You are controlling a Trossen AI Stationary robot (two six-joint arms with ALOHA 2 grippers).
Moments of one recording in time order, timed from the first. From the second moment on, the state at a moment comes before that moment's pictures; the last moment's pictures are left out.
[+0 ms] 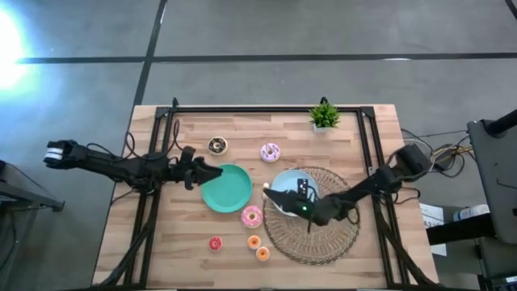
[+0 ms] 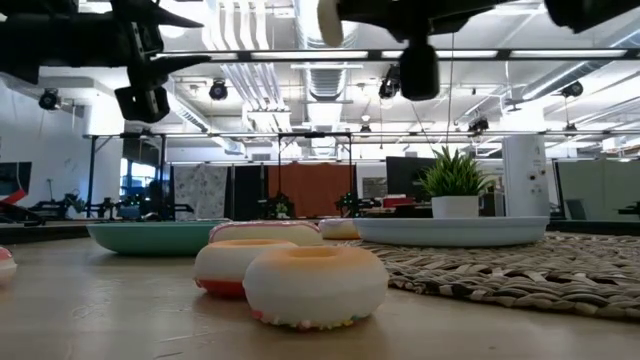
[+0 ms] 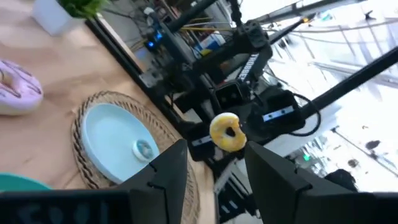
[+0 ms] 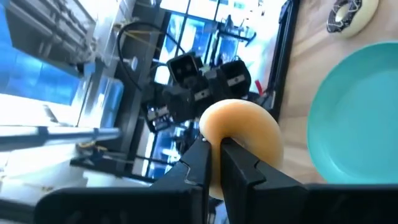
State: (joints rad) left arm -0.11 0.69 0.24 0.52 -0.12 -0.92; right arm 0.45 1.77 0.84 1.02 0.89 1.33
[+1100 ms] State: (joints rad) left arm -0.30 1.29 0.79 0.30 -0.69 0.00; right arm 0.28 1.80 0.96 1.03 0.90 1.38
